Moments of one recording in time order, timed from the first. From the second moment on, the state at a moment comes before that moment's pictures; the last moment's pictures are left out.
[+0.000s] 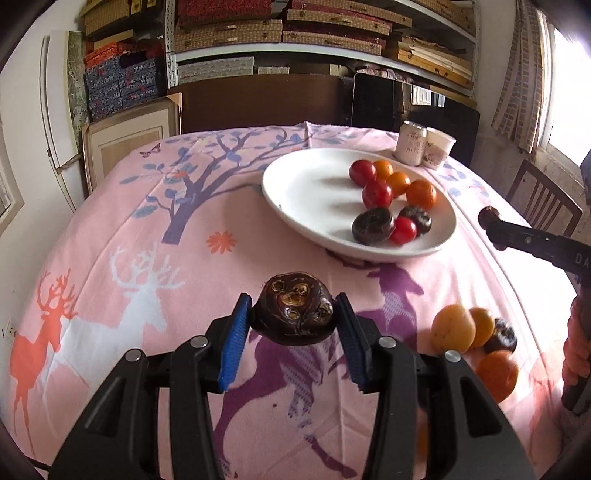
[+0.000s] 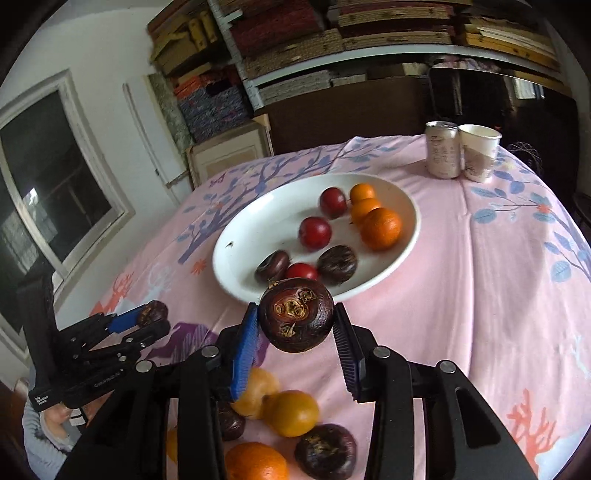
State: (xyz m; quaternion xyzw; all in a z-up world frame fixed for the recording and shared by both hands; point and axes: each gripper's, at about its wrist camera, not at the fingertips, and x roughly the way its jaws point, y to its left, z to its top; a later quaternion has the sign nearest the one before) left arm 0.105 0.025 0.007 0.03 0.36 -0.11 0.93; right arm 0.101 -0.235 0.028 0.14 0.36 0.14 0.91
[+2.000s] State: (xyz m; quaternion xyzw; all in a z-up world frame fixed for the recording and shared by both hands) left arm 0.108 0.015 -0.003 0.03 0.36 -0.09 0.93; right arm 0.107 -0.307 0.002 0.27 0.35 0.09 0.89
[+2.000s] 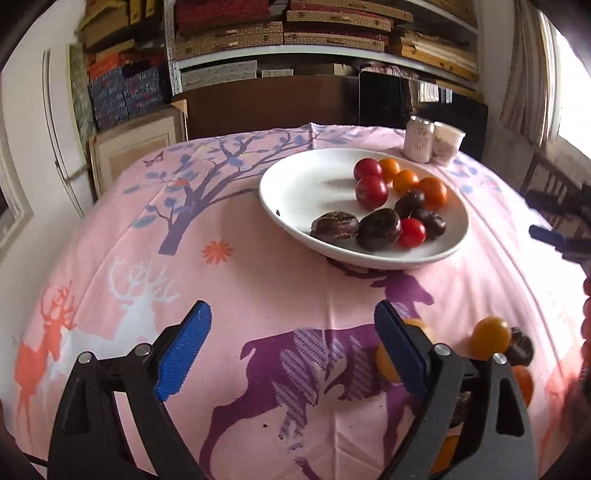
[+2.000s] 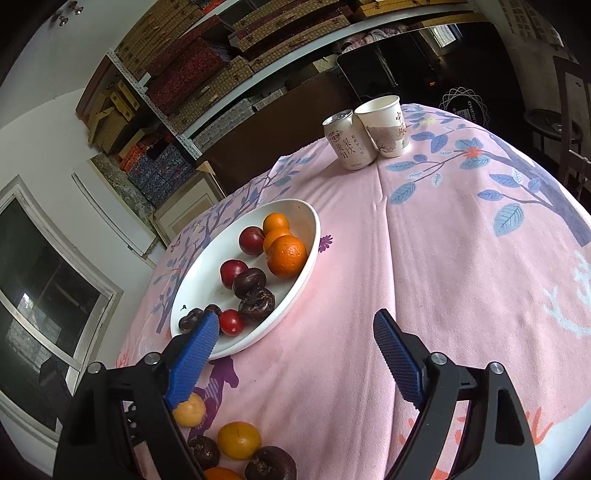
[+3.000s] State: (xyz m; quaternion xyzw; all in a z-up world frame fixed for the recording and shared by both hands) left arm 0.090 -0.012 -0.018 0.13 0.35 -0.10 0.92; right arm 0.107 -0.302 0.002 0.26 0.35 0.09 0.90
